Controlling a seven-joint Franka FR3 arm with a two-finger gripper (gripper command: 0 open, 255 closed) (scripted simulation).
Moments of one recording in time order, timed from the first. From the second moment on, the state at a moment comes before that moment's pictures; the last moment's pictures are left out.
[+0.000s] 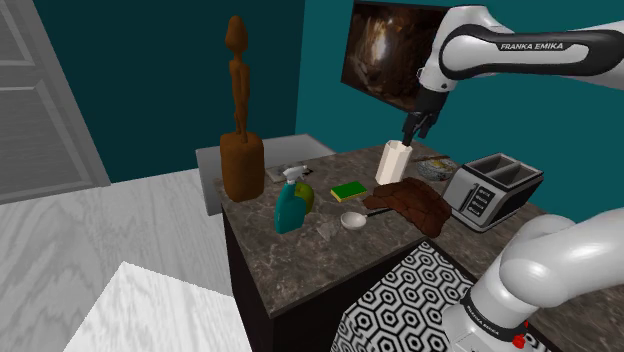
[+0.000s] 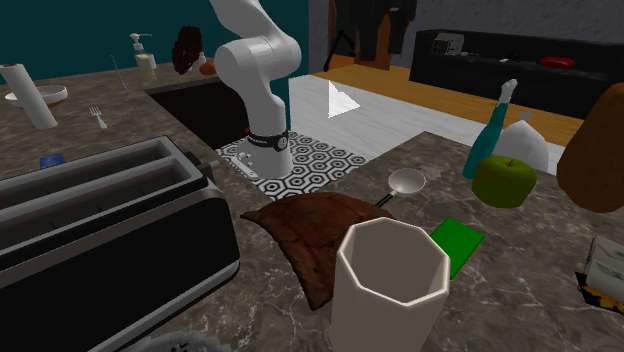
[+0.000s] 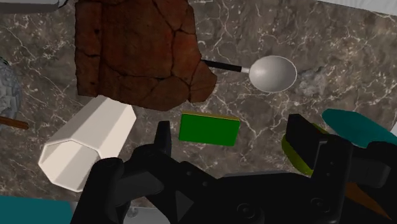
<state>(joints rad) -0.01 -0.57 -0.17 -2.30 -0.12 1.78 -0.15</state>
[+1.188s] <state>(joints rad) -0.07 0.07 -0.37 -1.96 0.01 2.03 -0.44</state>
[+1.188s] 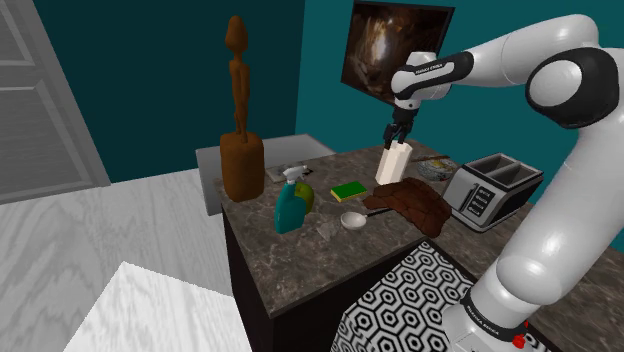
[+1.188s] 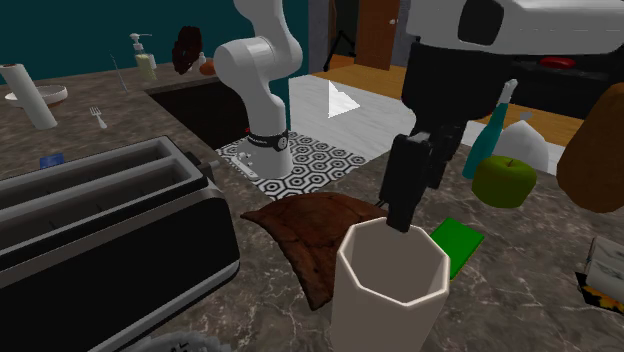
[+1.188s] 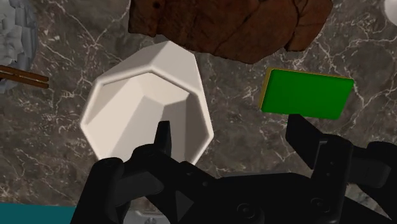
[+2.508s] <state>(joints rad) -0.09 0.18 -0.38 -1.98 0.06 2.14 -0.49</state>
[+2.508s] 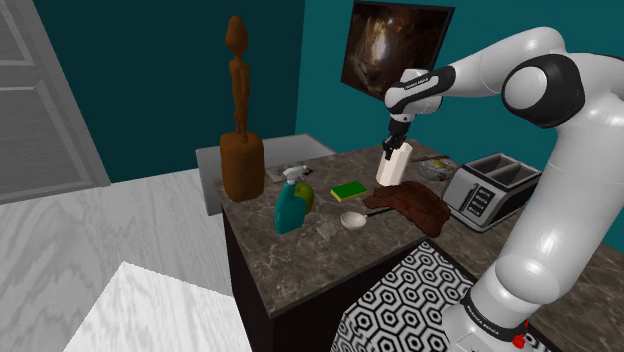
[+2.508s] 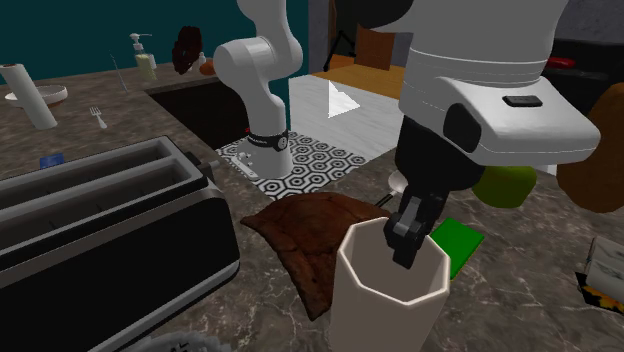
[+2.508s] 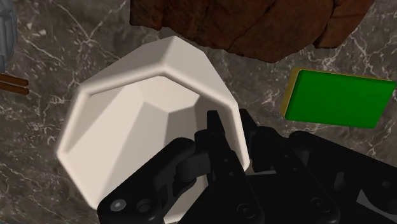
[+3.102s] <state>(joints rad) -0.09 0.16 -0.38 -1.96 0.05 2.12 -0.49</state>
